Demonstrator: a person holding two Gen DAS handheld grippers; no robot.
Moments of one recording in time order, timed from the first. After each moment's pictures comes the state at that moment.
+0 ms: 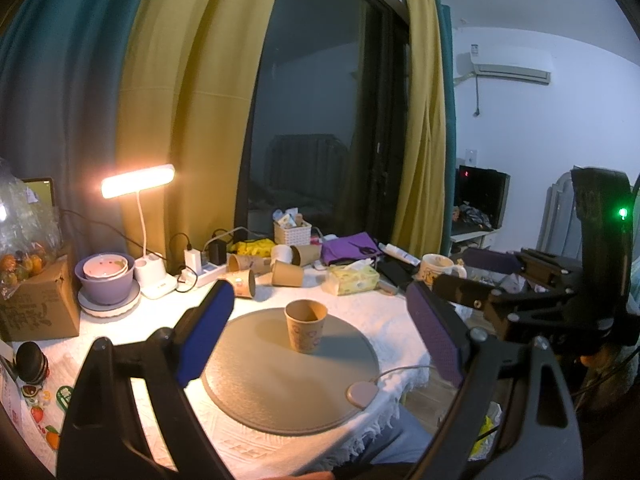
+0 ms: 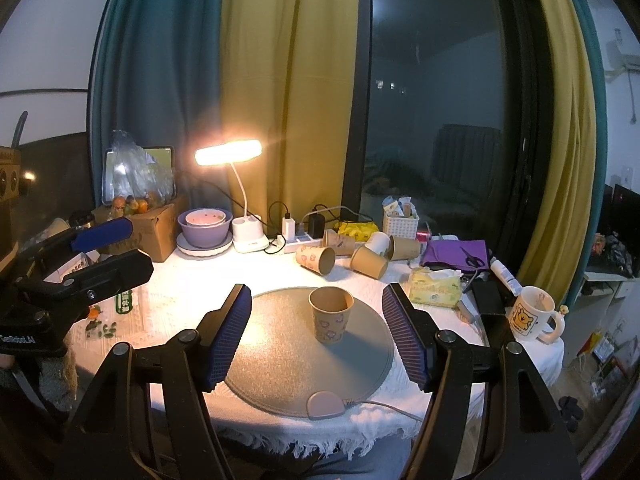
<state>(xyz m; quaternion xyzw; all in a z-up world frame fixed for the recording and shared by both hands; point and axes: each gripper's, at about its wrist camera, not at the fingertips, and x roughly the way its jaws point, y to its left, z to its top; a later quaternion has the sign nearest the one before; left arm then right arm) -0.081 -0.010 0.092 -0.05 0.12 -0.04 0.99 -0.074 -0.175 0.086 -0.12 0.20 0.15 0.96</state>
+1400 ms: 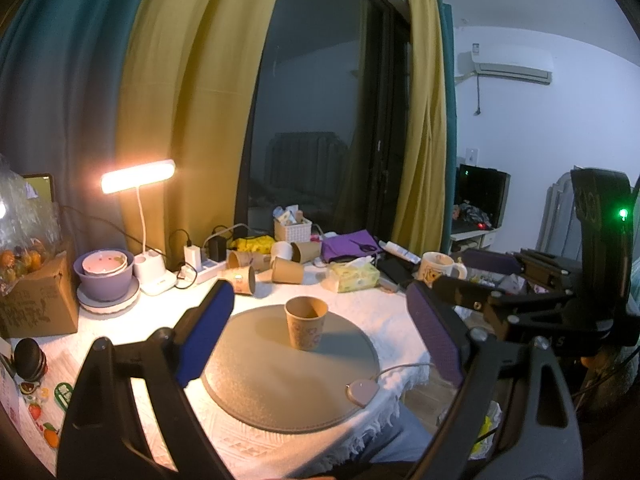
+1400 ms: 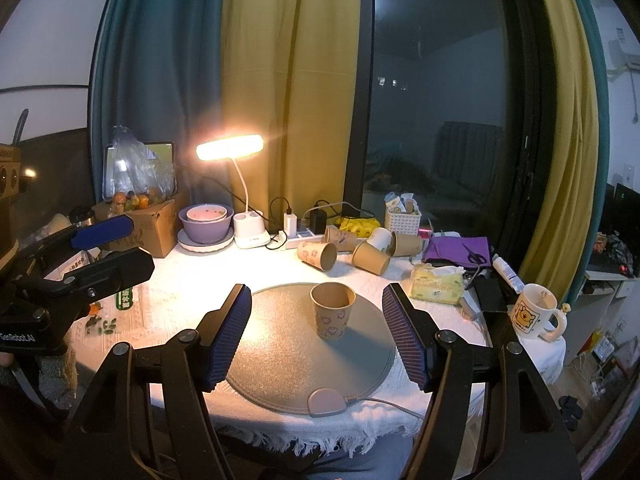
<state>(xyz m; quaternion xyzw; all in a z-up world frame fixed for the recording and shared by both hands) -0.082 -0.013 0.088 -0.05 0.12 -0.04 0.99 -0.074 -0.173 0.087 -0.12 0.20 0.15 0.96</state>
